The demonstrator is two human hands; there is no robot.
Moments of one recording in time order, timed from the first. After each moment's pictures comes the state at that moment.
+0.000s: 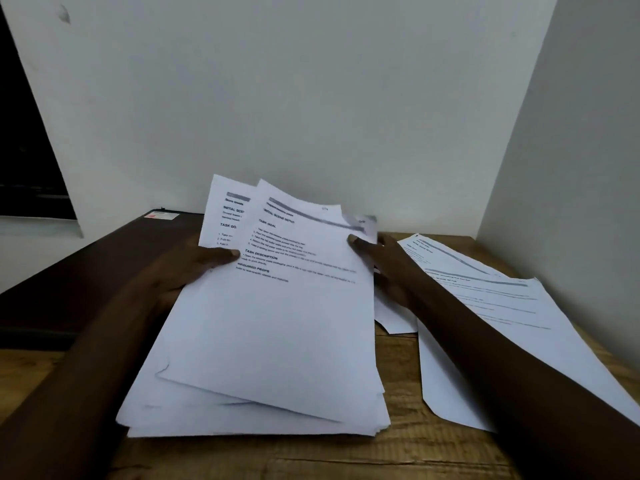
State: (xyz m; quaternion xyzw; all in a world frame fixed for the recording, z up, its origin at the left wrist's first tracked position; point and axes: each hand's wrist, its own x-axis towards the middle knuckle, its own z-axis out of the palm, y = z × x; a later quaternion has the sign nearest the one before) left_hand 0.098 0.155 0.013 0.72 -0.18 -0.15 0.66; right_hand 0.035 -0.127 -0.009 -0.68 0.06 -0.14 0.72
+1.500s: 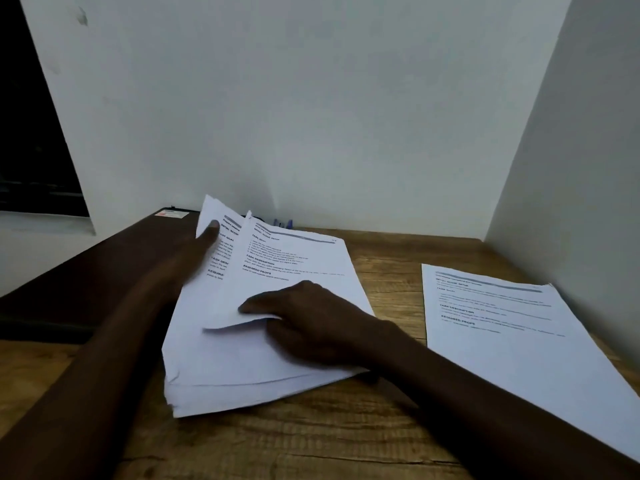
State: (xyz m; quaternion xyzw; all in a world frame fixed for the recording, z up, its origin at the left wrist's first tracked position) left_hand 0.113 0.153 0.006 0.75 -0.09 -0.03 0.66; right_hand -0.009 -0.019 -0.013 -0.95 -0.26 -0.09 0.14
